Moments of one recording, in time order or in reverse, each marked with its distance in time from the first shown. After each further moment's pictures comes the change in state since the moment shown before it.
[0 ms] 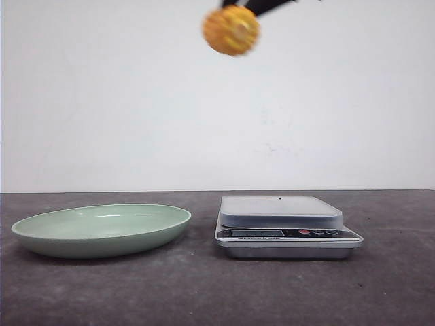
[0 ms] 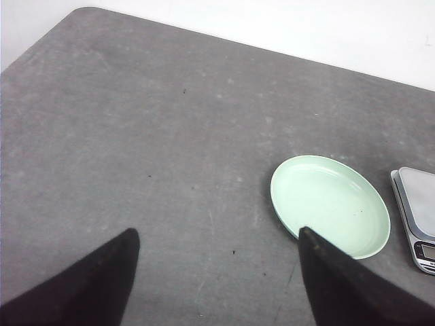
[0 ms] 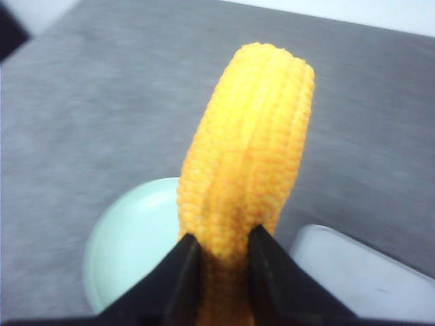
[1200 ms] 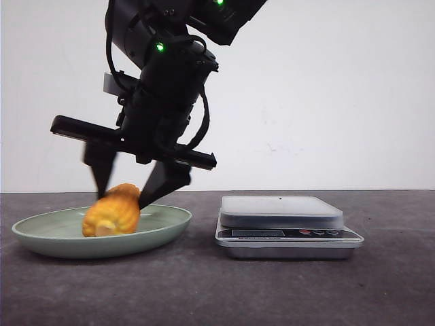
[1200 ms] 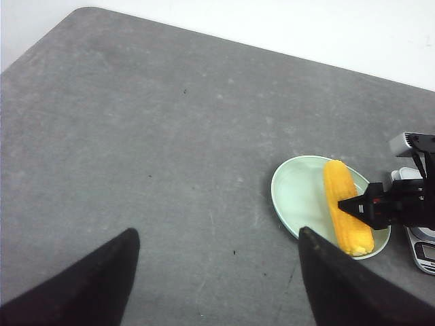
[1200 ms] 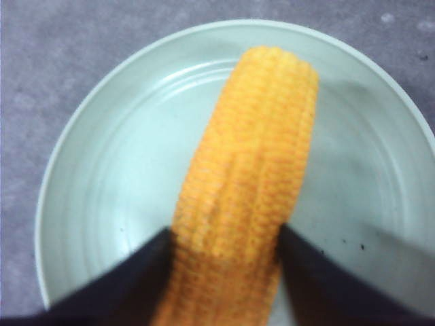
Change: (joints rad) left arm 0.000 0.000 0.000 0.000 0.000 0.000; right arm 0.162 0.556 0.000 0.269 0.090 0.238
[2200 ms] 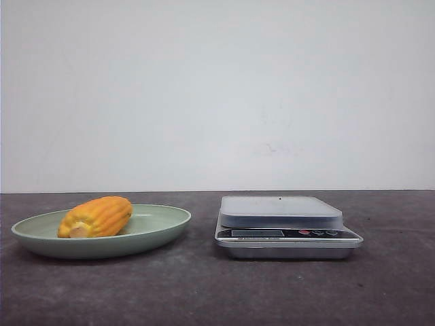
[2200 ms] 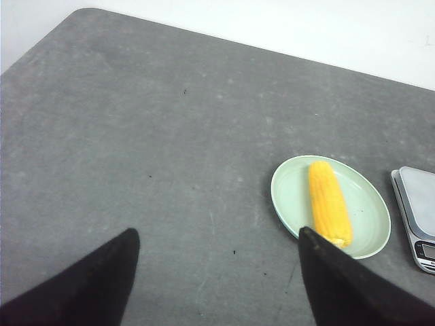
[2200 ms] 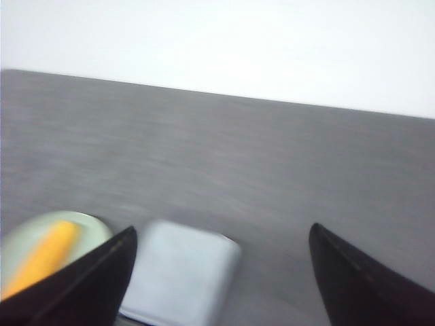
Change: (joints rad) left arm 0.000 0.000 0.000 0.000 0.000 0.003; right arm -0.568 -1.034 0.086 -0.736 -0.031 -0.387
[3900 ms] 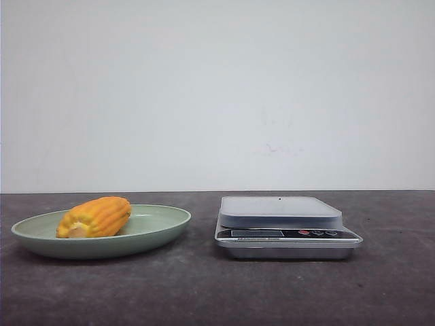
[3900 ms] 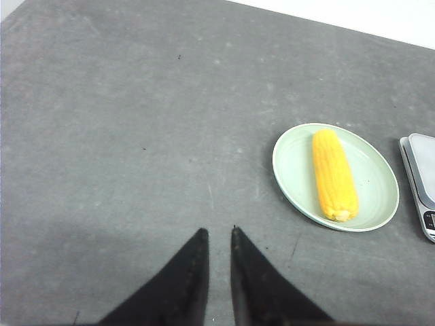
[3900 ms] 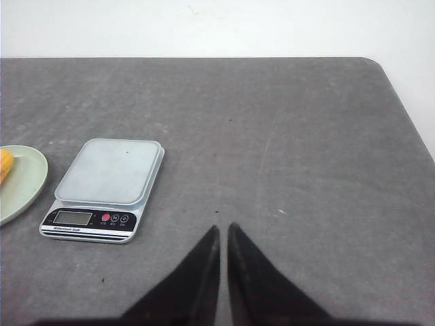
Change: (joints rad) left arm 0.000 0.000 -0.087 0.000 0.030 0.001; right arm -0.106 -0.755 -0.362 -0.335 0.071 0.013
